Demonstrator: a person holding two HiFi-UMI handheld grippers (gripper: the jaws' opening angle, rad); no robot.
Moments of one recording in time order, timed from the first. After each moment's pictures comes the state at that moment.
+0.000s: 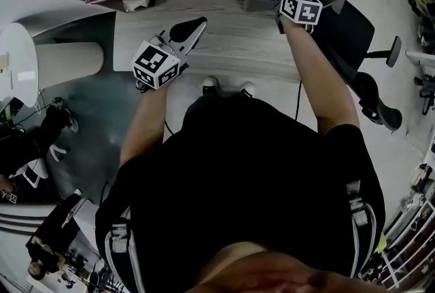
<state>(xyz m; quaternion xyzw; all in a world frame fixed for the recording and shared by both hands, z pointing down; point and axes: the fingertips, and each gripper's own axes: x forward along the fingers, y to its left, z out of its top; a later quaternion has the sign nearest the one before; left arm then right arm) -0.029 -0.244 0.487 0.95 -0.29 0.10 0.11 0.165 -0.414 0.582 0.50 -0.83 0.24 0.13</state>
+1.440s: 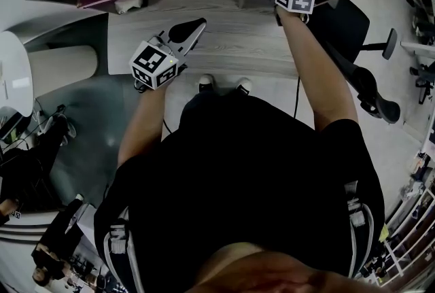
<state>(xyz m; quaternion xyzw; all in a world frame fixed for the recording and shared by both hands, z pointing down) -0.028 -0.247 0.502 0.95 -0.26 0.09 0.14 0.182 -0.432 0.610 0.54 -0.79 0.25 0.19</state>
